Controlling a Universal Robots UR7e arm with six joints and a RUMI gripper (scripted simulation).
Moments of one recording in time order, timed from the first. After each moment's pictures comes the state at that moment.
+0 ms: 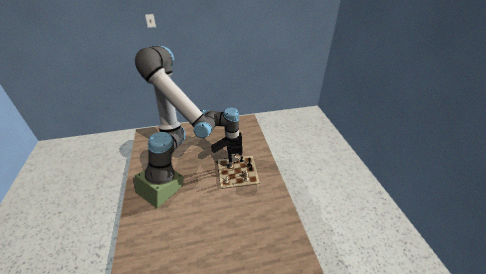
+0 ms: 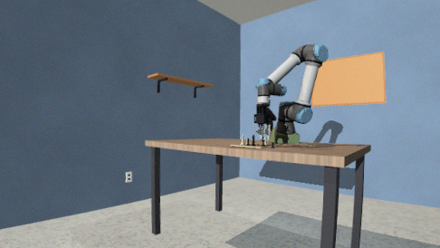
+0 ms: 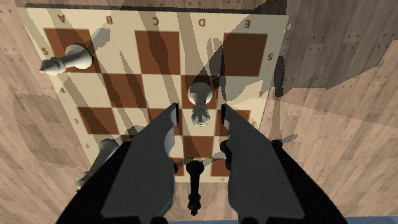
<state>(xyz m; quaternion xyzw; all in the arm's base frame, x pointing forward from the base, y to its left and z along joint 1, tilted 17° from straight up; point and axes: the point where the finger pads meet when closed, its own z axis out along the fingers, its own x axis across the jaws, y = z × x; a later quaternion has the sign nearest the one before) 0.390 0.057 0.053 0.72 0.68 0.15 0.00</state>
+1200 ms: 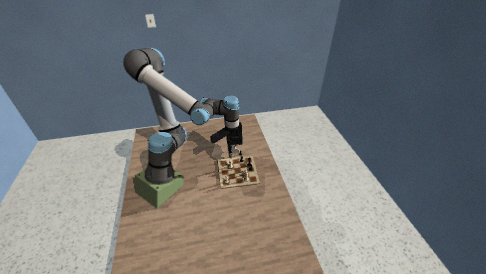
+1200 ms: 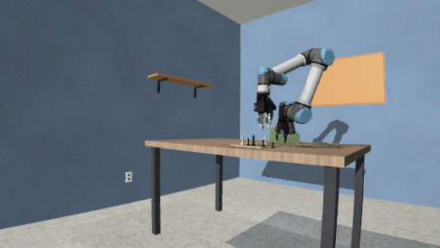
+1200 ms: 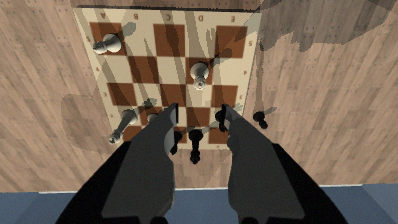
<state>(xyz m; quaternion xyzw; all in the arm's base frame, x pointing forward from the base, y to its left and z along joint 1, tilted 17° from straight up) 0.377 0.044 0.118 0.72 0.68 0.15 0.00</state>
